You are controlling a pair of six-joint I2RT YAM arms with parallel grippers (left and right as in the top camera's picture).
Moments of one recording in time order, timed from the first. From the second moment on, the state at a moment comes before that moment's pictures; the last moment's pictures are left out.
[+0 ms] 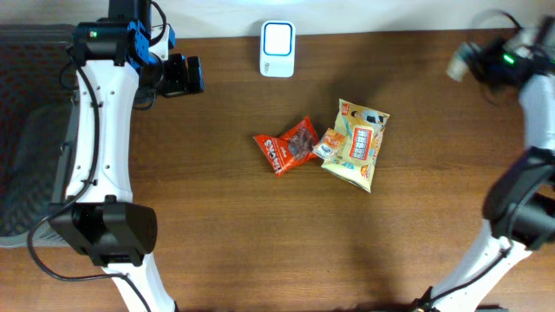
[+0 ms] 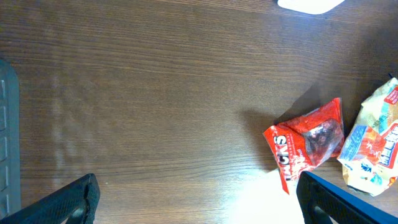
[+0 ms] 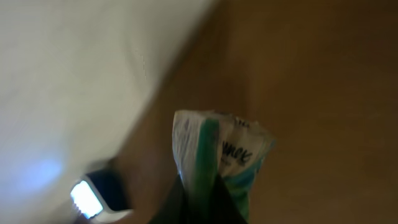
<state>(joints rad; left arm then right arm) -0.03 2.05 2.26 -1.43 0.14 -0.14 -0.50 2.19 1.93 -0.65 -0.53 0.58</state>
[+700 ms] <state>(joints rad) -0.03 2.05 2.26 -1.42 0.14 -0.14 -0.69 2.19 1.93 -1.04 -0.82 0.19</state>
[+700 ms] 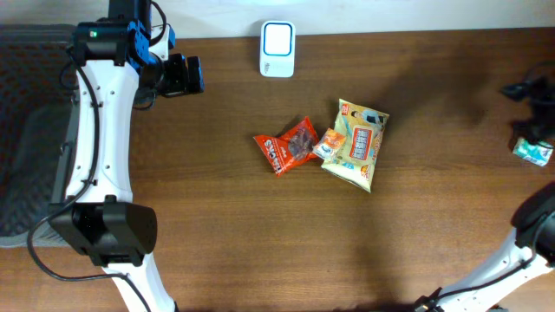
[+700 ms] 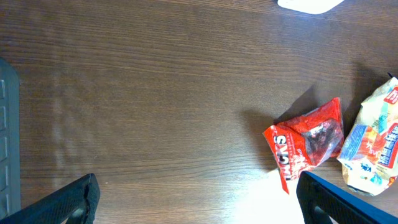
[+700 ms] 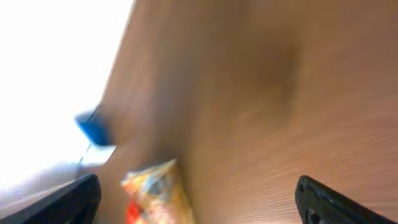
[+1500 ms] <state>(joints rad) -0.03 2.05 2.26 -1.42 0.14 -0.14 0.16 2.19 1.93 -1.38 -0.28 0.23</state>
